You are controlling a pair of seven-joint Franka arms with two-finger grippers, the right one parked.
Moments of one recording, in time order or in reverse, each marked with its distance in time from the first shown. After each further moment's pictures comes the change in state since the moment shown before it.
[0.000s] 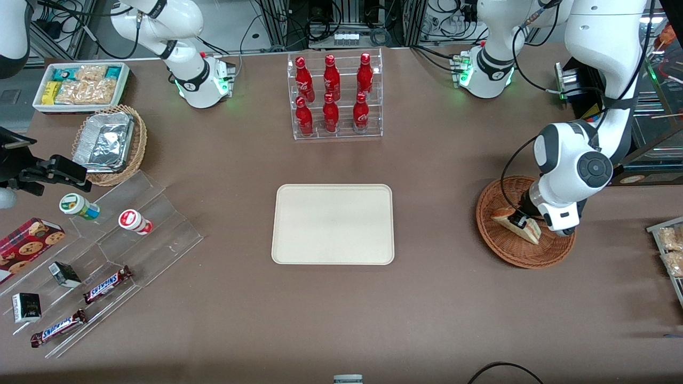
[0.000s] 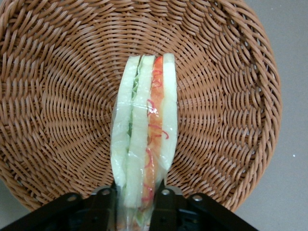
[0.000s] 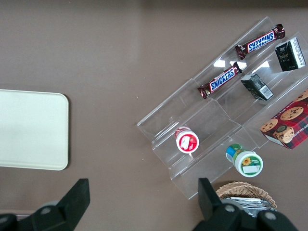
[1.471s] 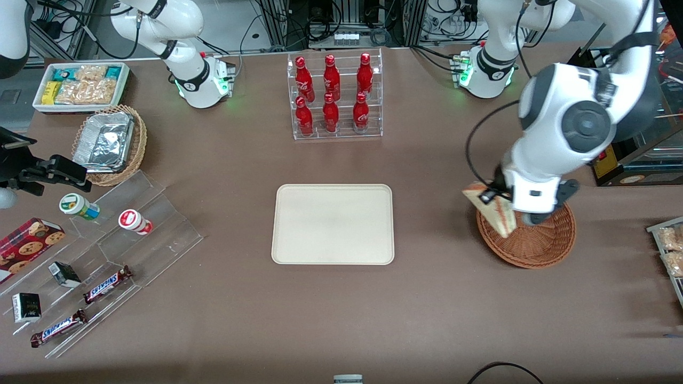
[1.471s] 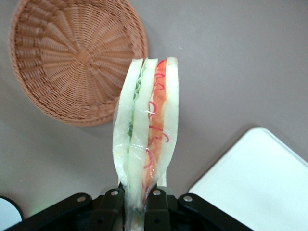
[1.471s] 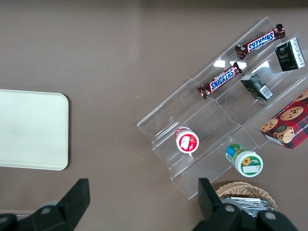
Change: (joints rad) arm -0.271 -0.098 -0.017 0.472 0.022 -0.627 0.059
